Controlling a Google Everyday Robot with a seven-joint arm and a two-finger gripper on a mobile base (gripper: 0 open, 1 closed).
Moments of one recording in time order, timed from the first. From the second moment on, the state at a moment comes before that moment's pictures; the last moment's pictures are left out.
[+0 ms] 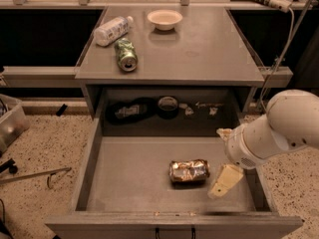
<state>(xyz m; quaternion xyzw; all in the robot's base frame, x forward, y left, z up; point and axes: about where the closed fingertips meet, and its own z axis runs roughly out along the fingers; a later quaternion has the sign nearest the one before) 0.447 -0.158 0.720 -0.58 0.78 0.09 0.22</state>
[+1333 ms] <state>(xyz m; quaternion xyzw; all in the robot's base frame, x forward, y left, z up) 0.478 -0.101 0.586 -0.57 0.78 0.14 0.21</state>
